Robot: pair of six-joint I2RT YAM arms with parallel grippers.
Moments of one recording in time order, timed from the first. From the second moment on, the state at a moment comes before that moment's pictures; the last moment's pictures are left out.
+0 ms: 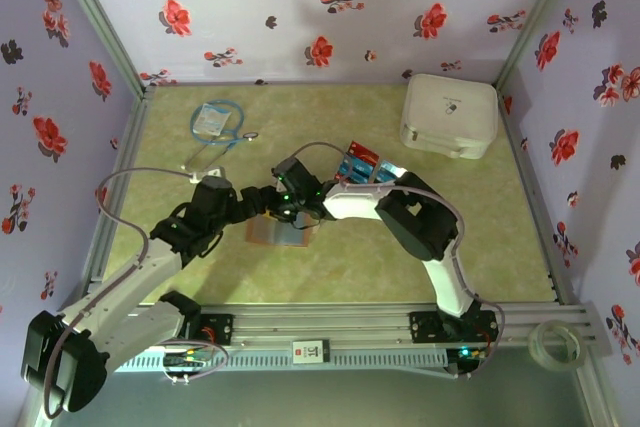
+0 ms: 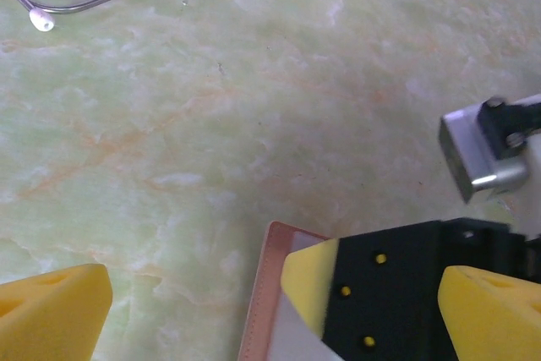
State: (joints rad) left arm -0.54 0.94 0.60 -0.42 -0.28 -0.65; right arm 0.93 2.11 1.31 0.11 -0.42 1.07
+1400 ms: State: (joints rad) left arm -0.55 1.20 0.64 -0.43 -0.17 -0.63; right arm 0.79 1.69 0.97 -0.32 -0.18 0.72
